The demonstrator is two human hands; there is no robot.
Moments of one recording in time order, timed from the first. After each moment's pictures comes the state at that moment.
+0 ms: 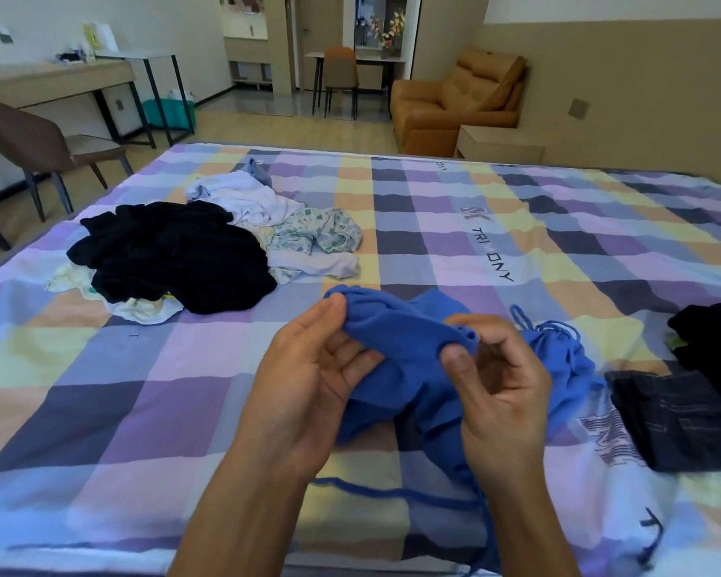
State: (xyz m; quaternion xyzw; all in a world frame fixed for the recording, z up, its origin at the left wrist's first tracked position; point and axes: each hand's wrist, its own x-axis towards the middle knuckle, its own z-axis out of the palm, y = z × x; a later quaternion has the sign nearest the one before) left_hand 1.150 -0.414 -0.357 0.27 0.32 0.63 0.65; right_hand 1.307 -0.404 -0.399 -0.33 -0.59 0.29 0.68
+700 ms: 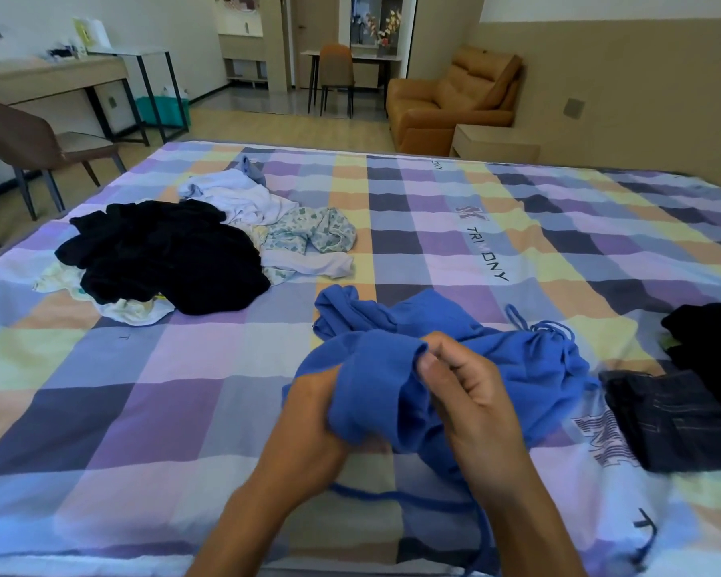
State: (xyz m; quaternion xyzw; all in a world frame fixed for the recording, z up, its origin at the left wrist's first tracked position) left_hand 1.141 -0.415 -0.420 0.66 0.47 0.46 0.35; right_hand 1.308 -0.406 -0.393 -0.32 -0.63 0.48 0.53
